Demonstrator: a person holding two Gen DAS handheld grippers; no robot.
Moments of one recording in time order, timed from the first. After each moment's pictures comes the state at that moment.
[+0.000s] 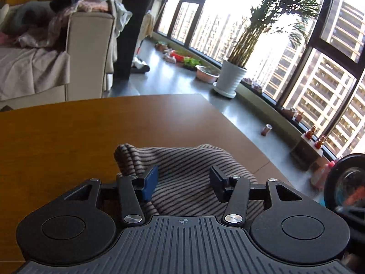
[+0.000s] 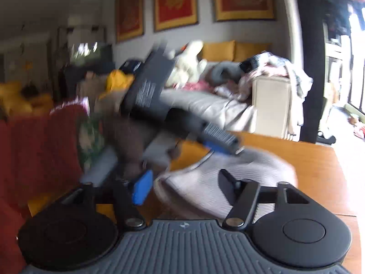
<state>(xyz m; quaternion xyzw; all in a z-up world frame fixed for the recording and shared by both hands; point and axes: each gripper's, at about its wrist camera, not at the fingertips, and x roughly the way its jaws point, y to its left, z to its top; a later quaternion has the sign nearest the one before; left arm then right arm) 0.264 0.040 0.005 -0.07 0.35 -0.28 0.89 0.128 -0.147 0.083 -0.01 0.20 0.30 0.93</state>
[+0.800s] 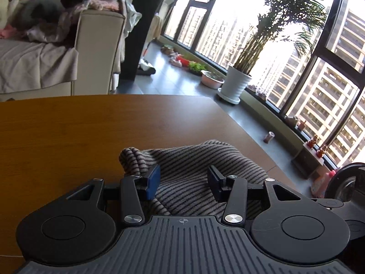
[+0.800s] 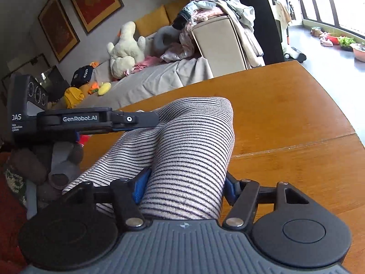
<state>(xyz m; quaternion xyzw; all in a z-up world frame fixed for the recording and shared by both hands) 0.254 0.062 0.017 -0.08 0.34 -0.26 0.90 0.209 -0.187 0.022 0.15 0.34 0.22 0.90</state>
